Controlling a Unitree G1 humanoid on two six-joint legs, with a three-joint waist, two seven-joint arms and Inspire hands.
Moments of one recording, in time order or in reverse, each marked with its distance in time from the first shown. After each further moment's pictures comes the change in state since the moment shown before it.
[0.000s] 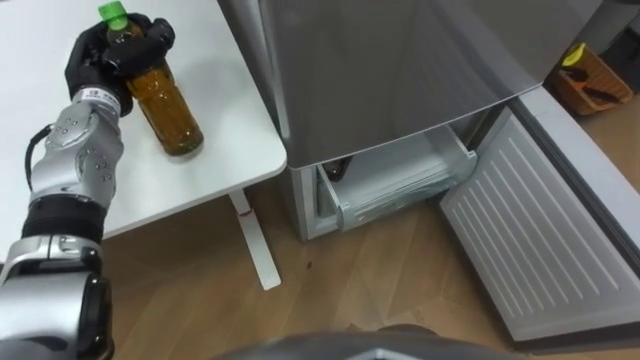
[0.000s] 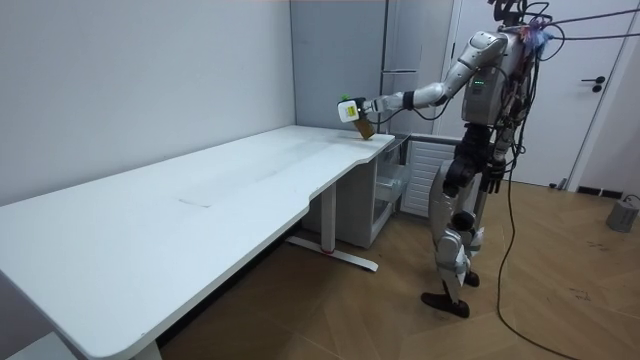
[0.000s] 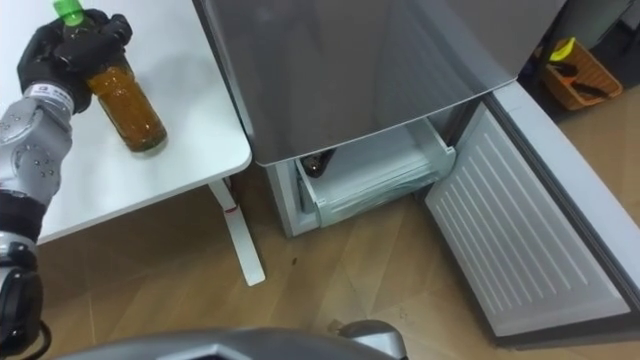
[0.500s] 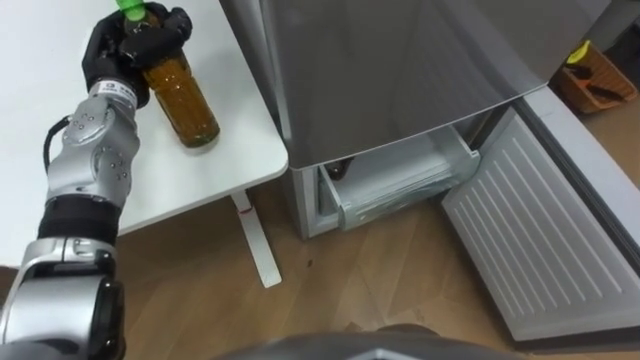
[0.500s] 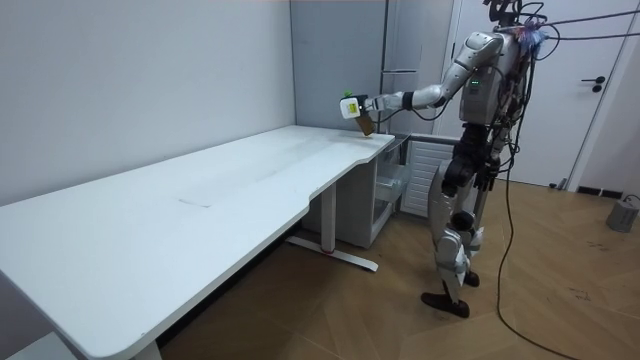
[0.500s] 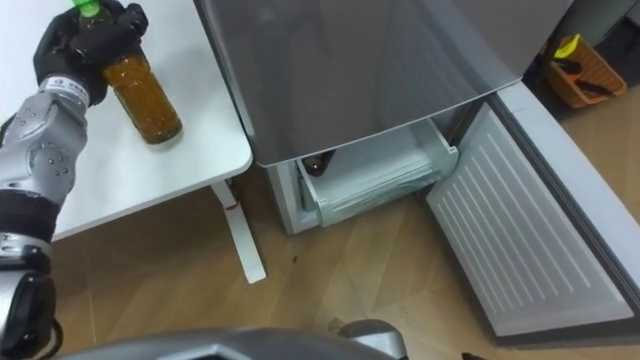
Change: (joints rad) left arm 0.031 -0.036 -0.011 -0.131 0.005 0.000 0.014; right arm -0.037 0.000 -0.001 -0.003 -0.035 -0.012 0.005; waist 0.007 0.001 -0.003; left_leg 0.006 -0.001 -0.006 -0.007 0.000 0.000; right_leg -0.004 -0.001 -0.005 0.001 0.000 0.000
